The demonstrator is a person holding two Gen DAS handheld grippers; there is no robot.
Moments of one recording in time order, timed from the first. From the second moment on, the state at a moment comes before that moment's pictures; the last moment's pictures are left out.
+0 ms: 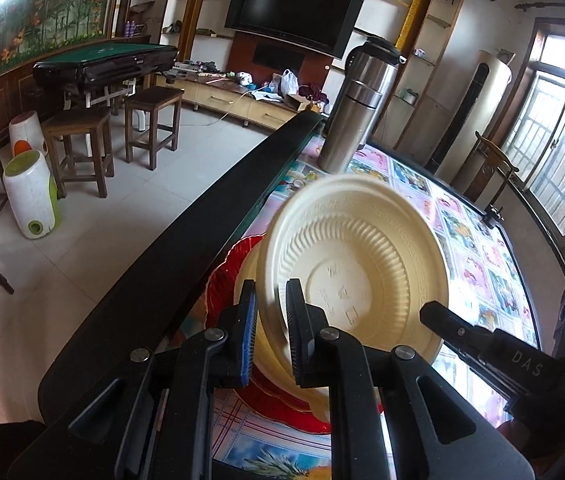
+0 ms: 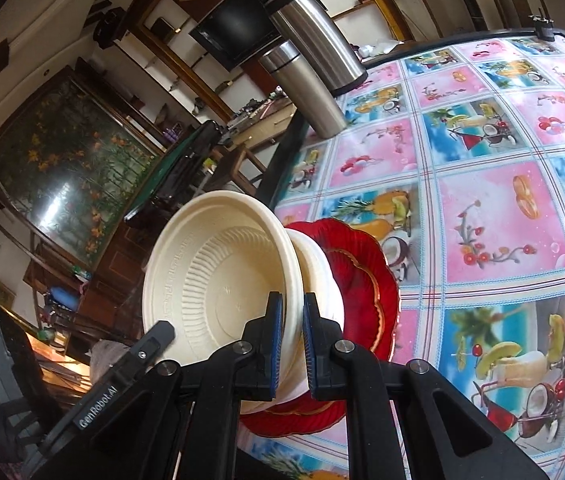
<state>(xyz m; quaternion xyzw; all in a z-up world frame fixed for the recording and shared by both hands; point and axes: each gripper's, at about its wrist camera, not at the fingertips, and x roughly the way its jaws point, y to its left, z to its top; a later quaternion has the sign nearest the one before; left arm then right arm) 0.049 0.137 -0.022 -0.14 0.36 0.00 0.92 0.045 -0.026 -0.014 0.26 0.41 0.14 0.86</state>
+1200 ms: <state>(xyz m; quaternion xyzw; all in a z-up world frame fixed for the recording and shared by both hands) 0.025 0.132 -0.007 -0.07 0.30 0.08 0.95 0.017 -0.031 0.001 0.20 0.34 0.16 0.90</state>
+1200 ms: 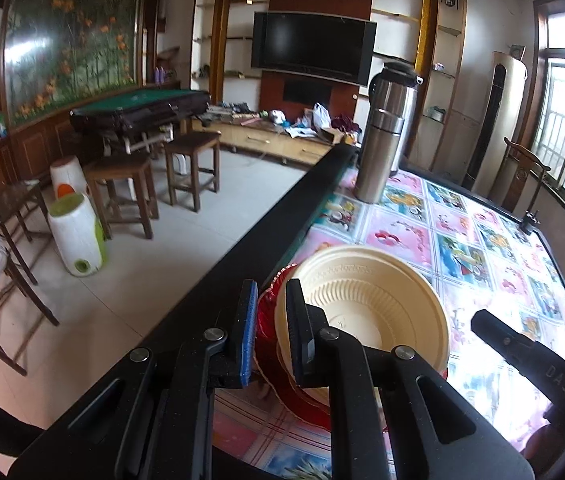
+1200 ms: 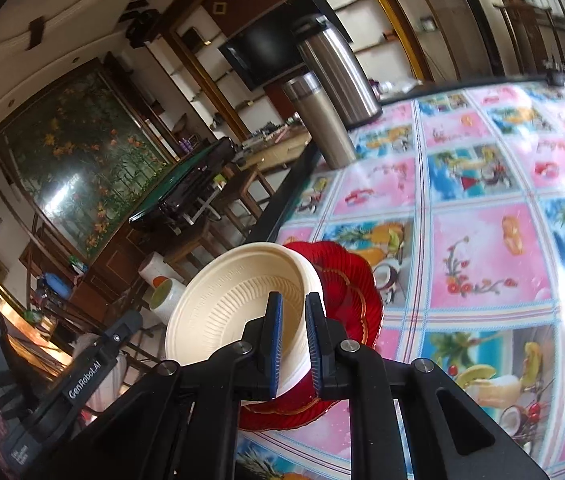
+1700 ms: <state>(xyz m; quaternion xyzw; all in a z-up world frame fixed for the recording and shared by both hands) -0.004 0.128 0.011 -0.05 0.26 0.12 0.96 -0.024 -0.029 0.029 0.15 0.27 0.17 0.94</state>
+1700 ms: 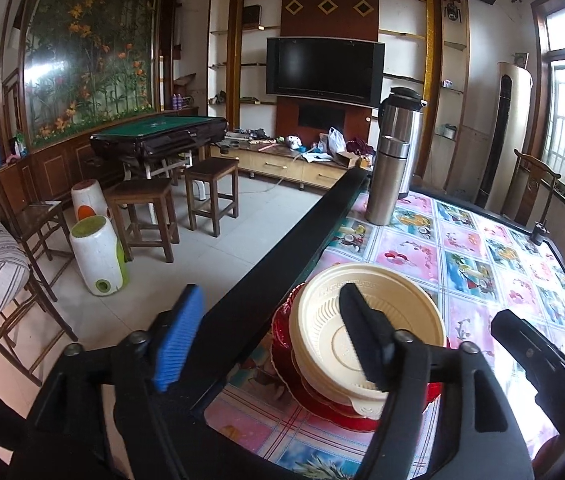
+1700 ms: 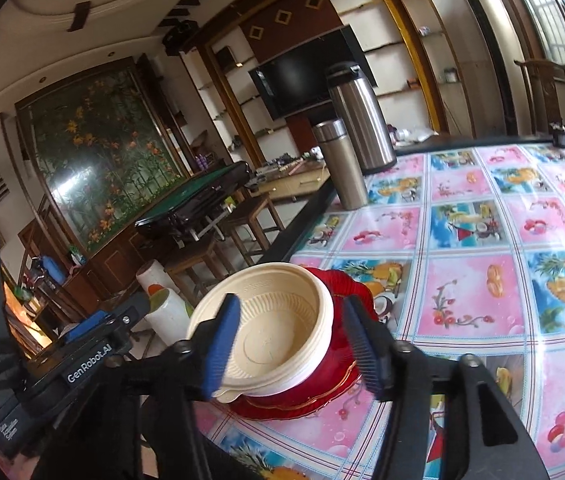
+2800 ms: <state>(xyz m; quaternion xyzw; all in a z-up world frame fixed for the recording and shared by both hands) -0.054 0.125 -0.004 -0.03 0.23 0.12 0.97 -0.084 -0.016 0.032 0.09 0.22 0.22 0.95</state>
